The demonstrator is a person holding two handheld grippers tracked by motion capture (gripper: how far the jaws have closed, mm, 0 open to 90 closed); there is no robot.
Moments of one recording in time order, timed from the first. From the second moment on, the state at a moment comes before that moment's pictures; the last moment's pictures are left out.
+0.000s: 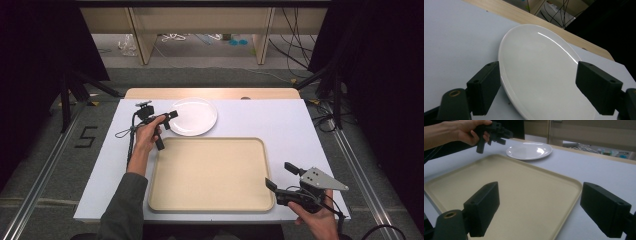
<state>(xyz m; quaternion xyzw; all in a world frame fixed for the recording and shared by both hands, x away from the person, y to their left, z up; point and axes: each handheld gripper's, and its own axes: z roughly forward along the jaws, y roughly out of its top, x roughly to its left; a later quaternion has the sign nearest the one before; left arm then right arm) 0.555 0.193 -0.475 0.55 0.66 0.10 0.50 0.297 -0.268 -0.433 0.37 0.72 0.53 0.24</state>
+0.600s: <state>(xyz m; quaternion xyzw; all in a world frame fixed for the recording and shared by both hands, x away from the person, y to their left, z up) 0.564 0.199 -0.490 0.52 0.70 0.05 0.49 0.297 -0.265 -0.433 0.37 0.73 0.53 0.23</state>
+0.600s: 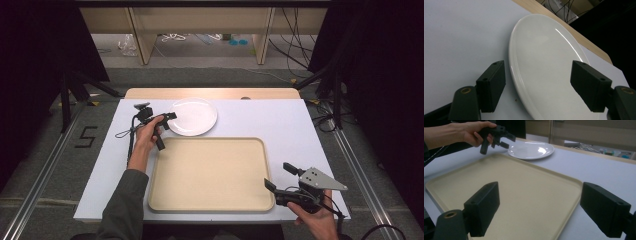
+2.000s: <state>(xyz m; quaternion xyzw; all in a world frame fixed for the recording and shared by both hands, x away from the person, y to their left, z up) 0.565 0.196 -0.505 0.42 0.76 -0.04 0.50 0.295 -0.265 -0.431 0.36 0.73 0.53 0.23</state>
